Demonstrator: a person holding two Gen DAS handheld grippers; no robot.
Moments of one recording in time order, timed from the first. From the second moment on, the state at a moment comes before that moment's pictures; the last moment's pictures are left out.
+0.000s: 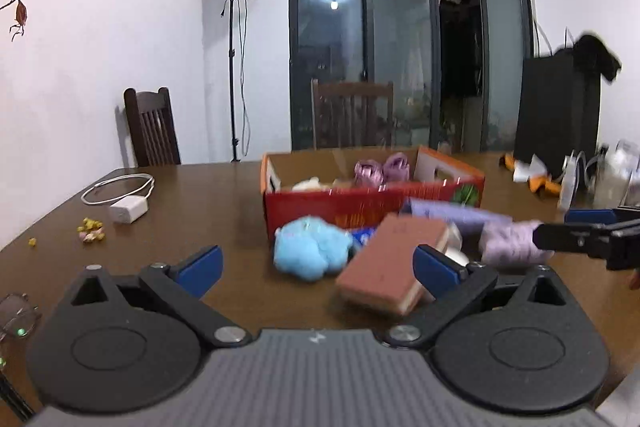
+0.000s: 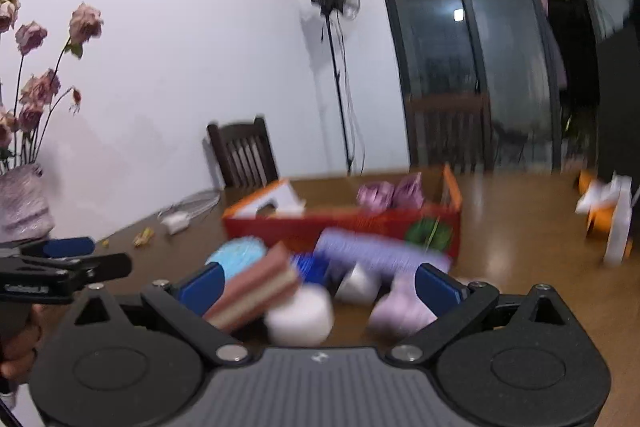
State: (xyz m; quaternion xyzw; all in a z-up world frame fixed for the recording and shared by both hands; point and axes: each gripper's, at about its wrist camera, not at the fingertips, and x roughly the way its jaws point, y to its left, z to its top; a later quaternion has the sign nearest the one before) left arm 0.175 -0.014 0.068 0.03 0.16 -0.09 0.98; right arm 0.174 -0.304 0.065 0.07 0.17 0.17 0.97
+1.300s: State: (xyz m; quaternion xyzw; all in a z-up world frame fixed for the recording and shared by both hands) left arm 0.233 0.012 0.042 -0.20 0.31 -0.29 0.89; right arm 0.233 -0.273 0.067 0.10 0.26 0.28 0.92
